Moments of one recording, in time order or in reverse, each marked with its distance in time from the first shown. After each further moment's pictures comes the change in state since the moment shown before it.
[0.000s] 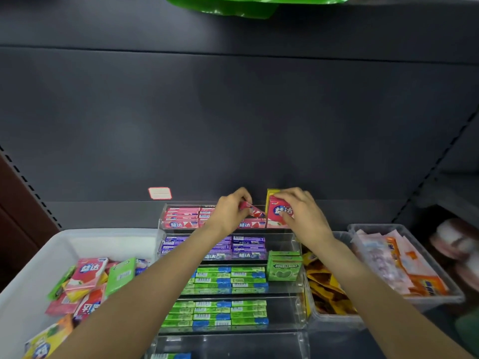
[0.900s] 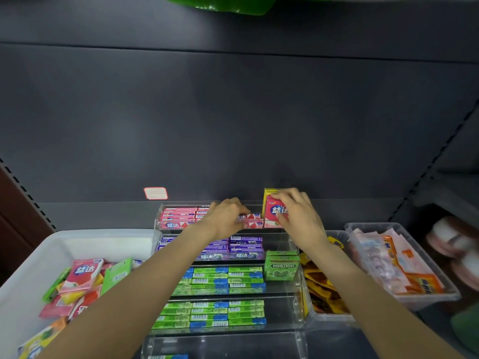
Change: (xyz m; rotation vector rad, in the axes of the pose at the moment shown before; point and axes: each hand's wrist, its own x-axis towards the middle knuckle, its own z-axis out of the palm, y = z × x) left_hand 0.003 -0.008 -0.003 0.484 -0.307 0.061; right_hand -0.002 -0.003 0.007 -0.024 -0.005 0.035
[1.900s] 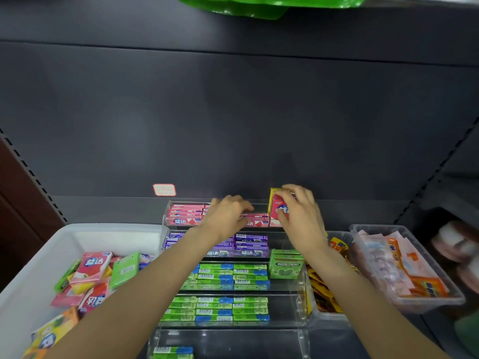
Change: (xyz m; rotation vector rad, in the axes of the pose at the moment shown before) left_hand -0.020 0.005 -0.008 0.044 0.153 0.001; right_hand -0.010 -0.019 -0.002 -0.051 0.161 -0.051
